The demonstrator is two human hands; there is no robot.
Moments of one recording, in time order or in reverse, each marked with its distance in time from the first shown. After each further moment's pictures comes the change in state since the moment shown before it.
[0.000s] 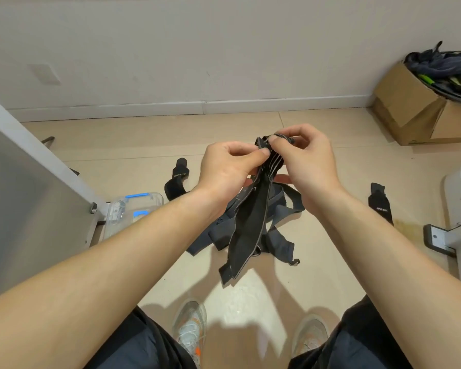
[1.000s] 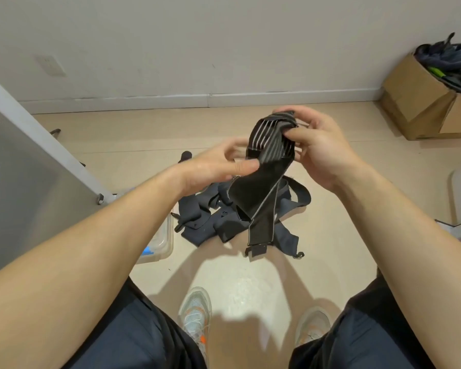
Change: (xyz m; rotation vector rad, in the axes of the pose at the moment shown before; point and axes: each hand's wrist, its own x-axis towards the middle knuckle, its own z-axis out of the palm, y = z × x) left_hand 0.037 -0.028 -0.059 0.261 -0.552 -0.008; right_hand 0.022 -0.002 -0.015 0.170 -0.397 -0.001
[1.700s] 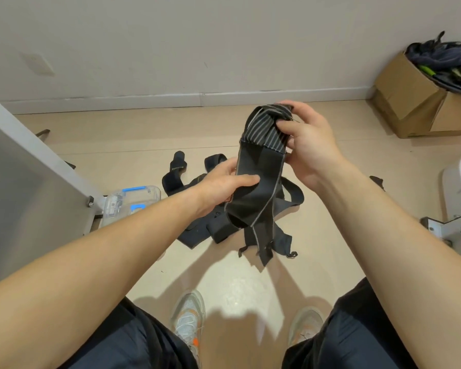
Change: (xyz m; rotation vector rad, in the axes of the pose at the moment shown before) left_hand 0.030 -0.031 0.044 -0.239 0.104 -0.111; right_hand 0.004 0.003 0.006 0.101 0.237 0.048
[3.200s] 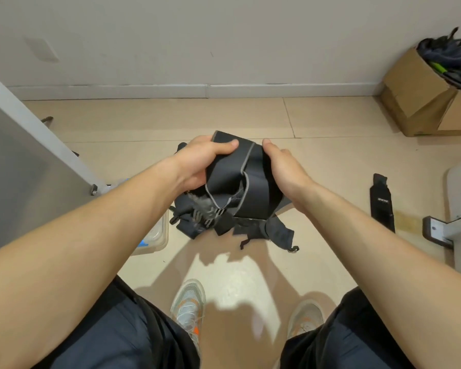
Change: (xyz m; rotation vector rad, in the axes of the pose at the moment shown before) left_hand -0.013 0.025 -0.037 -0.300 0.139 -0.067; right_hand -0.002 0.064 0.011 -0.571 -0.080 0.338
